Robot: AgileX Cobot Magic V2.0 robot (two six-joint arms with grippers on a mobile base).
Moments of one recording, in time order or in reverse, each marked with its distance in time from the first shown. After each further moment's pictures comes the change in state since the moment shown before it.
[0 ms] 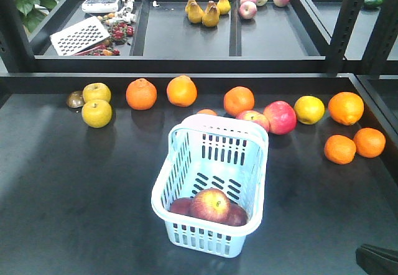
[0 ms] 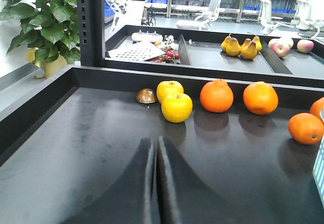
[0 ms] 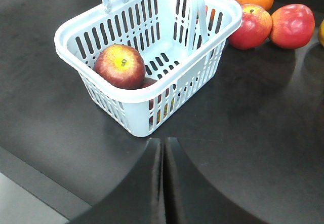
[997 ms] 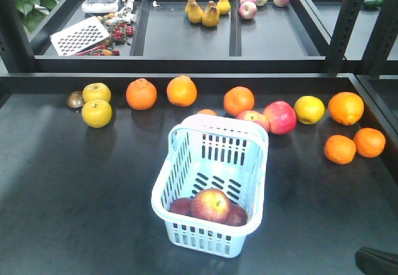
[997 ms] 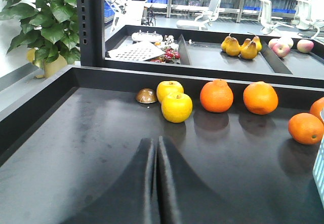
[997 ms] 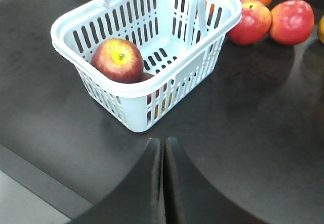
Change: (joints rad) left arm 0.000 0.000 0.000 0.000 0.000 0.000; right arm 0.000 0.000 0.021 -0.011 -0.007 -0.001
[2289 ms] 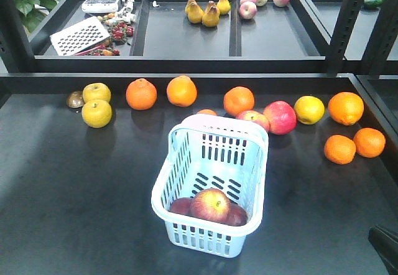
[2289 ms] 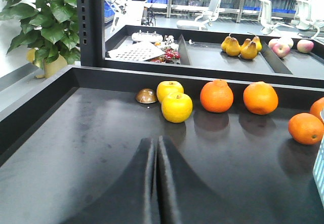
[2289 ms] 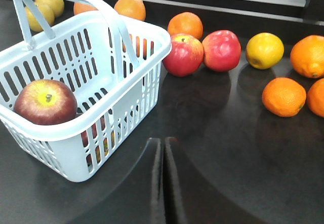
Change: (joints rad) left arm 0.000 0.000 0.000 0.000 0.000 0.000; right arm -0.174 -0.026 0.187 -0.014 -0.343 -0.005
